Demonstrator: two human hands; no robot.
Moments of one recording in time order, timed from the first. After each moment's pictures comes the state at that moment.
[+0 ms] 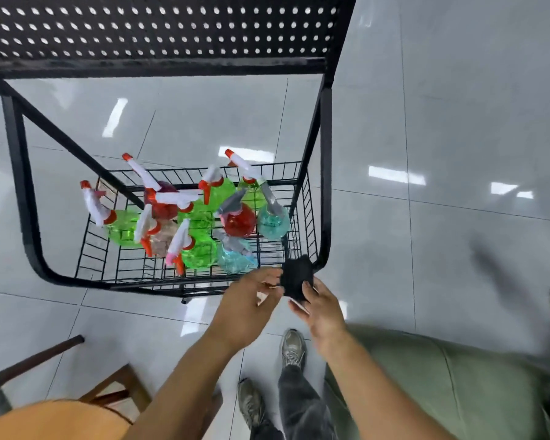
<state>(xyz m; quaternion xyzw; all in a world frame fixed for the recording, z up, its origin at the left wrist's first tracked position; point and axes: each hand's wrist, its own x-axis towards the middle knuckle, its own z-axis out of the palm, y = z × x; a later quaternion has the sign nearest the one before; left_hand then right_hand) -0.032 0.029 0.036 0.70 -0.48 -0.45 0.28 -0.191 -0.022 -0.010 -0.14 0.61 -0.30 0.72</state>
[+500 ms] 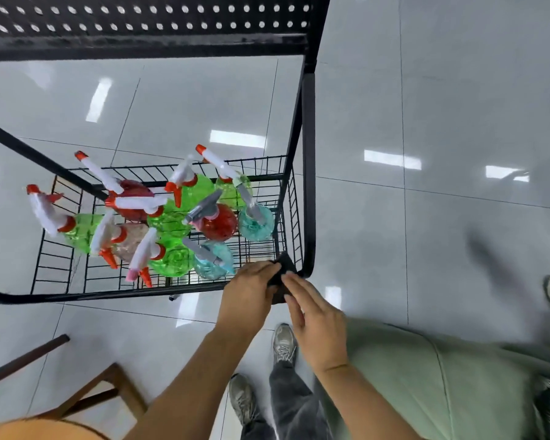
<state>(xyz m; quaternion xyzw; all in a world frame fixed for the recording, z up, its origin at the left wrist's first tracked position) -0.060 -0.021 -0.022 0.73 -0.60 -0.28 0.16 -0.230 -0.024 -0.036 -0.81 0.50 -0.25 0.17</state>
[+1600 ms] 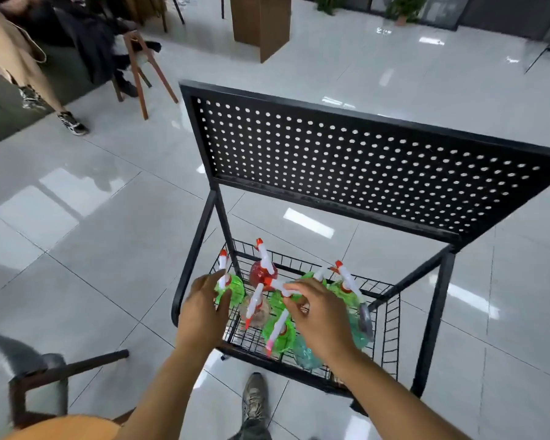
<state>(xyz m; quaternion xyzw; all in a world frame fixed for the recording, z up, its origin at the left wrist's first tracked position) 0.196 0.045 0.105 0.89 -0.30 -0.13 0.31 0.012 -0.108 0.126 -0.85 0.34 -0.15 0.37</state>
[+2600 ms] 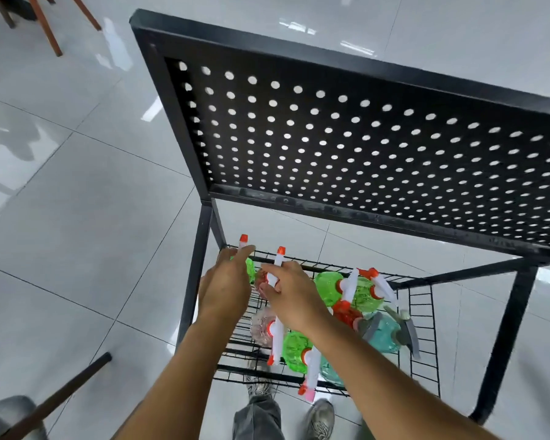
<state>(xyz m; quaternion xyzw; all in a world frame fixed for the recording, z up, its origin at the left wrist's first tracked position) 0.297 -0.066 0.051 0.88 -0.40 -0.22 0.14 0.166 -0.143 0.064 -0.79 0.45 0.06 0.42</state>
